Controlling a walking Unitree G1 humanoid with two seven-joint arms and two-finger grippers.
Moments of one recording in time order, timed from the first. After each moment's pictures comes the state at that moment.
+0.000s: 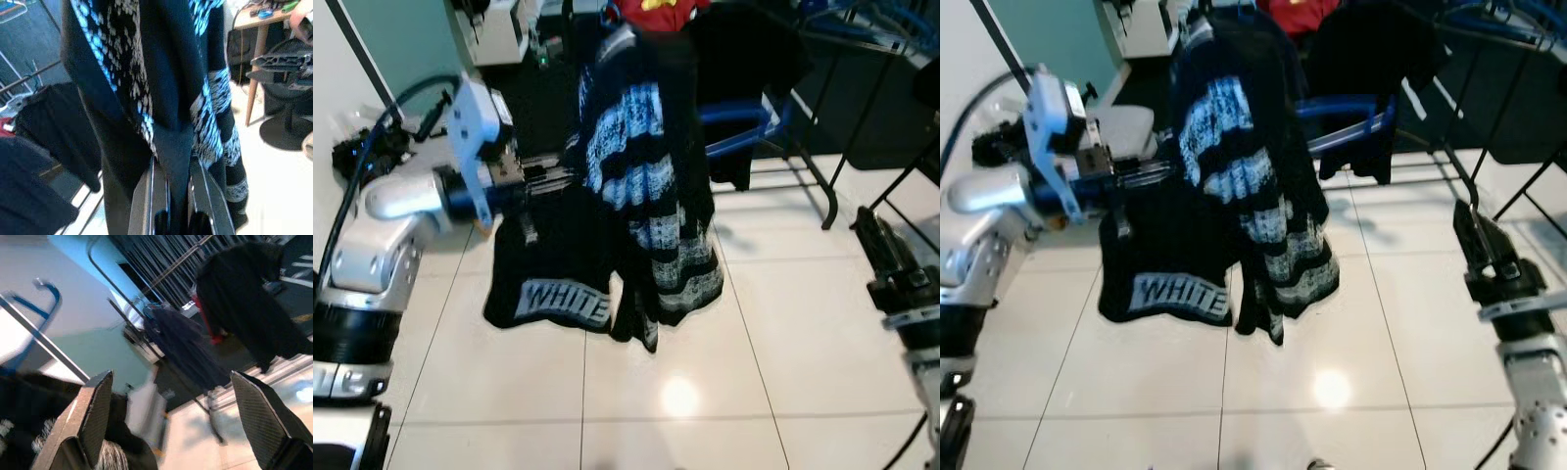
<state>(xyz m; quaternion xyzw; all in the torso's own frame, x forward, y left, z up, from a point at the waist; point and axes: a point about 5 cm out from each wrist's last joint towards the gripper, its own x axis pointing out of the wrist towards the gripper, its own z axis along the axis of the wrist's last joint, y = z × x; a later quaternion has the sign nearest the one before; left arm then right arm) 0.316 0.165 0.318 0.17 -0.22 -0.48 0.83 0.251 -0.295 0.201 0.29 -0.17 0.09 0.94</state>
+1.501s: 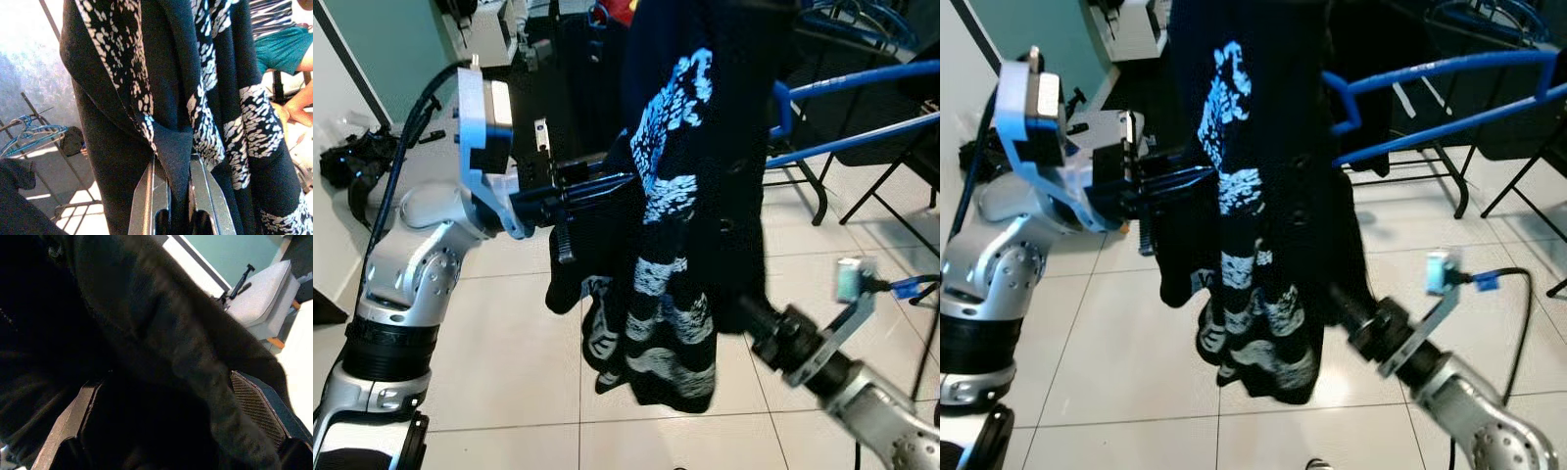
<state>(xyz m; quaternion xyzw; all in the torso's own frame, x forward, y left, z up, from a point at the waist) 0.285 0.122 0.325 0.09 -0.31 -0.59 0.74 0.221 -0.181 0.179 0.33 0.04 0.41 0.85</state>
